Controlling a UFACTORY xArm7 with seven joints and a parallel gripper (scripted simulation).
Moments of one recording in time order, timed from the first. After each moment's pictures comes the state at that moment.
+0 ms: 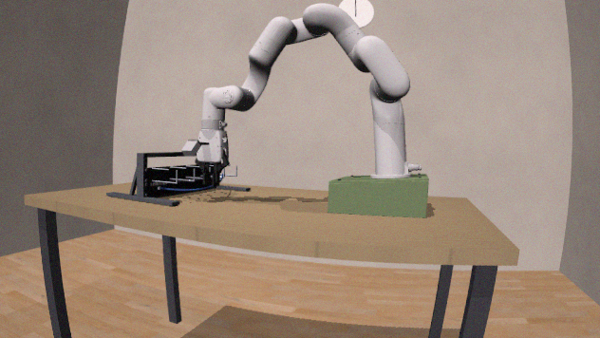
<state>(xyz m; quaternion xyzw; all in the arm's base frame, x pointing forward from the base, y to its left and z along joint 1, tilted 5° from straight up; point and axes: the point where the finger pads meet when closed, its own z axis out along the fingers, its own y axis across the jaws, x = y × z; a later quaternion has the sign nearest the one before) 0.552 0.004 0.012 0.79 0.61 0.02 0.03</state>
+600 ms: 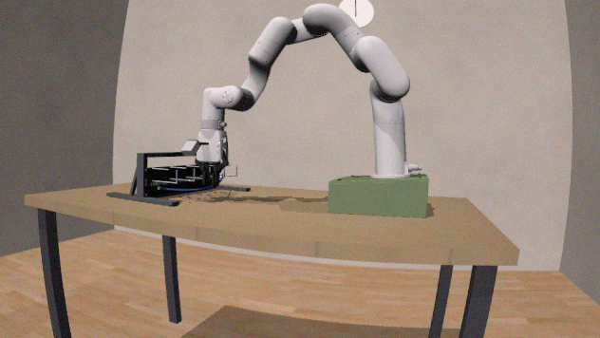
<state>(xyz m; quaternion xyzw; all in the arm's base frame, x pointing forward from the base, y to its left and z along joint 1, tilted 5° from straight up) 0.553 0.004 0.012 0.79 0.61 0.02 0.03</state>
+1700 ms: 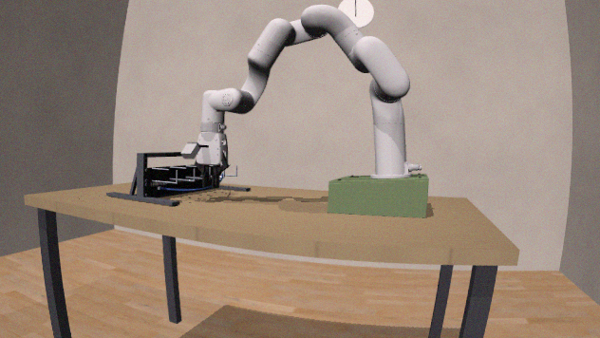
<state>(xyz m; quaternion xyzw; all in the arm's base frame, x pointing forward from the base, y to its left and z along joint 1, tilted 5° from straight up) 0.554 0.004 0.004 0.79 0.61 0.02 0.03</state>
